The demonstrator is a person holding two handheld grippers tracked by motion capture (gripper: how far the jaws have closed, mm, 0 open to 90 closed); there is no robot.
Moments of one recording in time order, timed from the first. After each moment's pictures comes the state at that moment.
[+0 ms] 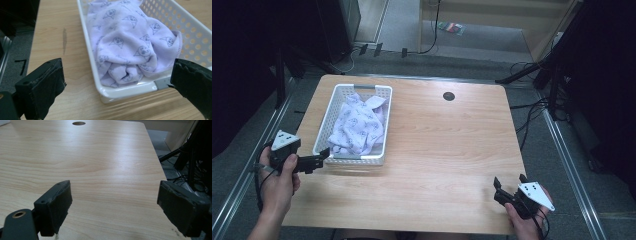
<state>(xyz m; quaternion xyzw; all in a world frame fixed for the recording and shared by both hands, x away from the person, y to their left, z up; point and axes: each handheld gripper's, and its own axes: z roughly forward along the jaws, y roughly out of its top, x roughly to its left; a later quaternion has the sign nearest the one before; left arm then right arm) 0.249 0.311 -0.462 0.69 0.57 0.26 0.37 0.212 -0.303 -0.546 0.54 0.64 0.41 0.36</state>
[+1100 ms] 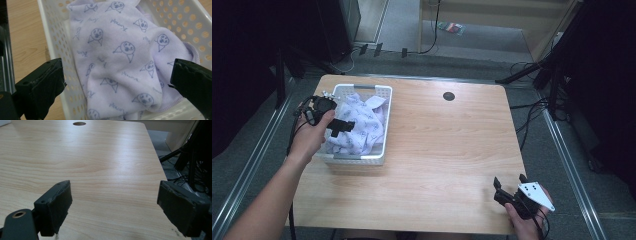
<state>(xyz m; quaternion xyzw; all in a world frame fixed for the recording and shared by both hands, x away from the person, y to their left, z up) 0.372 0.259 -0.431 0.77 0.56 0.19 0.23 0.212 -0.304 -0.546 0.53 0.64 0.42 0.36</state>
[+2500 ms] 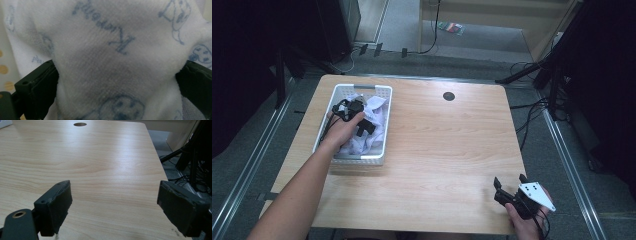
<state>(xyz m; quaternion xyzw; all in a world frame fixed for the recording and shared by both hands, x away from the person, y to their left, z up) 0.447 0.217 -0.512 0.78 0.61 0.10 0.11 0.211 -0.304 -0.546 0.53 0.64 0.42 0.36</state>
